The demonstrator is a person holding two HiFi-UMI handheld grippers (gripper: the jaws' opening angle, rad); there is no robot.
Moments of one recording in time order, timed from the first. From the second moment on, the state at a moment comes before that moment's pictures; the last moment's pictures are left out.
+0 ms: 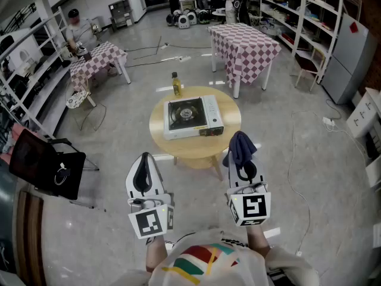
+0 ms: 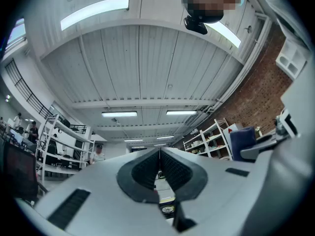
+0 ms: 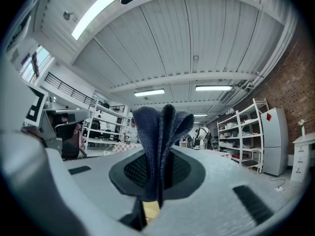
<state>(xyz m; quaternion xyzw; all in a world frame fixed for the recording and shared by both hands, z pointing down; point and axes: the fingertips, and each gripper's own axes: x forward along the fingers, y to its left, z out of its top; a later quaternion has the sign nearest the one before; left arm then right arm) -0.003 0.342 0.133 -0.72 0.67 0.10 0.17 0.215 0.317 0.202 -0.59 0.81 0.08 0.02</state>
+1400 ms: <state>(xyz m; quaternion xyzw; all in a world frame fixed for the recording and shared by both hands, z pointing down) -0.043 0.316 0.163 -0.66 0.73 0.05 0.19 0.199 0.281 0.236 -0.49 0.87 0.04 0.08</state>
